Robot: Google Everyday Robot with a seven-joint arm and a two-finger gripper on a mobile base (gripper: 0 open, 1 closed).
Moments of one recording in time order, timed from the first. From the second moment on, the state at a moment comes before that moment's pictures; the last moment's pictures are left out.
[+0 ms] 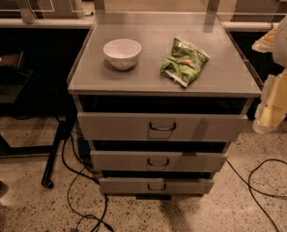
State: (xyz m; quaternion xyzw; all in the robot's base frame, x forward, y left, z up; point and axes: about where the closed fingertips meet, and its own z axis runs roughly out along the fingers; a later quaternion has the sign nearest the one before) arm 0.438 -0.217 0.976 -0.60 0.78 -0.03 0.16
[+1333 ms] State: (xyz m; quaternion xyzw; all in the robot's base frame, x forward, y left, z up) arm 0.386 -0.229 0.849 -0.63 0.76 0.00 0.13
